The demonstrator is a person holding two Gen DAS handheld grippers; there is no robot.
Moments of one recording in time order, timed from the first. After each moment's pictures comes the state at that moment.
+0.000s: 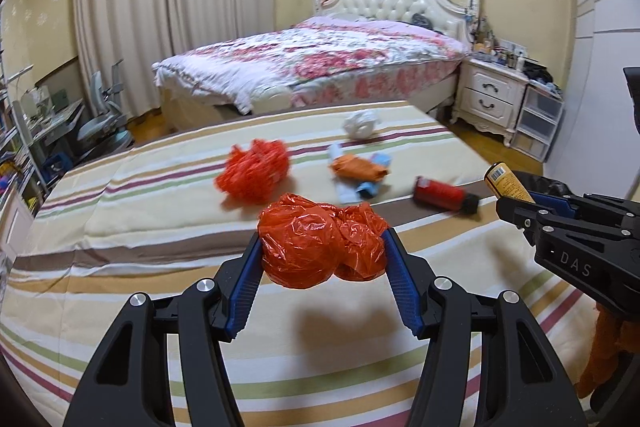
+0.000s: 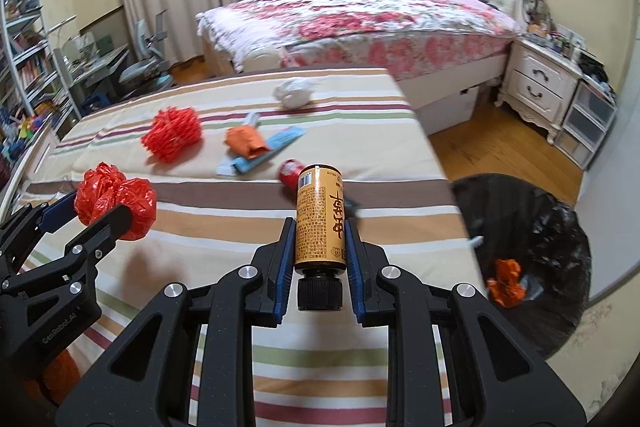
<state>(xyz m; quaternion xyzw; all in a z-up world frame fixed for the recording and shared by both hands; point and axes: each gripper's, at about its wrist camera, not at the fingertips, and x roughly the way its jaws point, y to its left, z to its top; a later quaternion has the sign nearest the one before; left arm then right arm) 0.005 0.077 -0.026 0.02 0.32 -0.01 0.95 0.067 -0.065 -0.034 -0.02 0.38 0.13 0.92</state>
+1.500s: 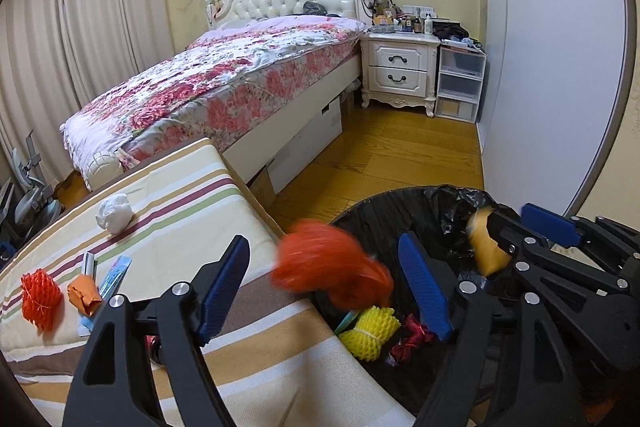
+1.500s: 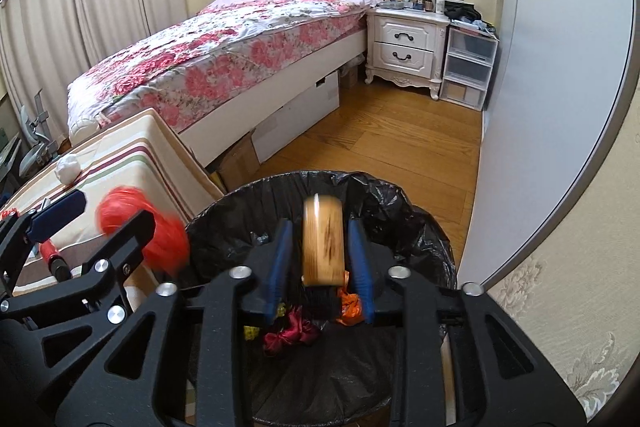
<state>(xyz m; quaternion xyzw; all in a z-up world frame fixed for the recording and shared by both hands) 0.109 -0.143 -0.047 0.10 0.32 -0.14 0.93 0.116 -0.259 -0.069 0.07 0.36 -0.09 0.93</state>
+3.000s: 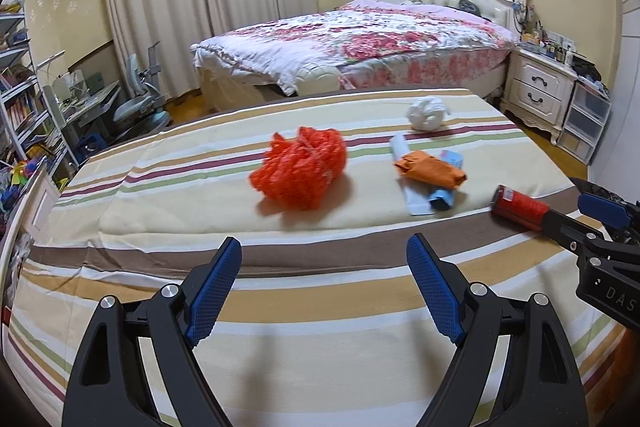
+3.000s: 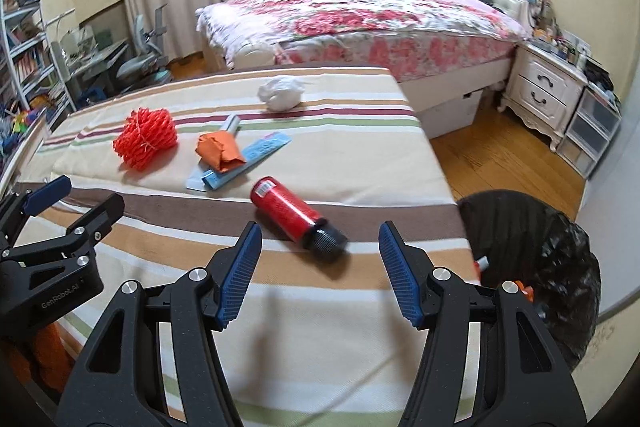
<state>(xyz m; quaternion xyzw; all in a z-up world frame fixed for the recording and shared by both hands) 0.046 0.106 -0.049 0.02 0.35 0.09 0.93 0.114 -0.038 -0.058 -0.05 0.39 0.15 0.91</state>
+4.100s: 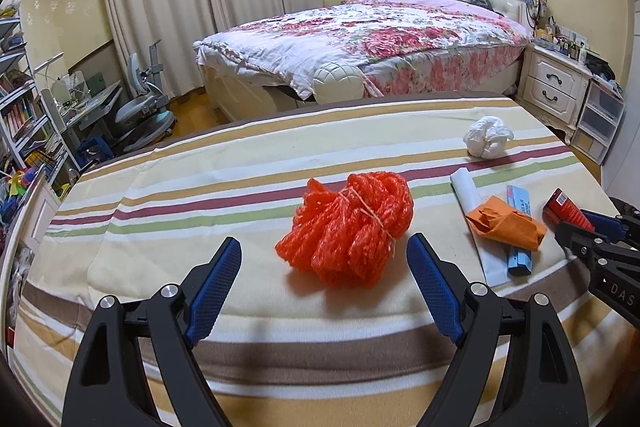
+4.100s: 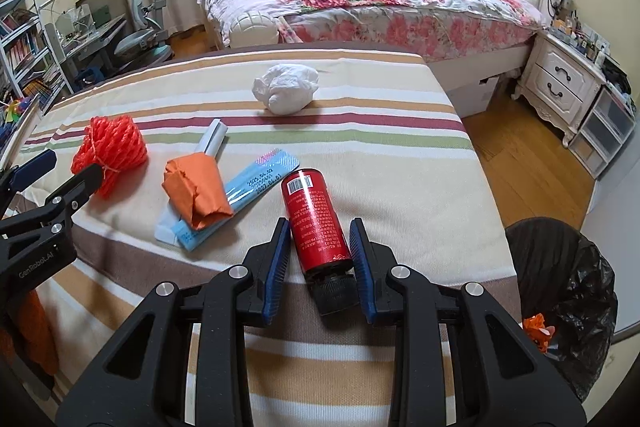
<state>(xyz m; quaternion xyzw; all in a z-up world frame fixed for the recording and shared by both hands) 0.109 0.146 -0.056 0.03 0.37 0.09 0.93 0.174 -0.013 -0.077 -0.06 0.43 0.15 0.89</state>
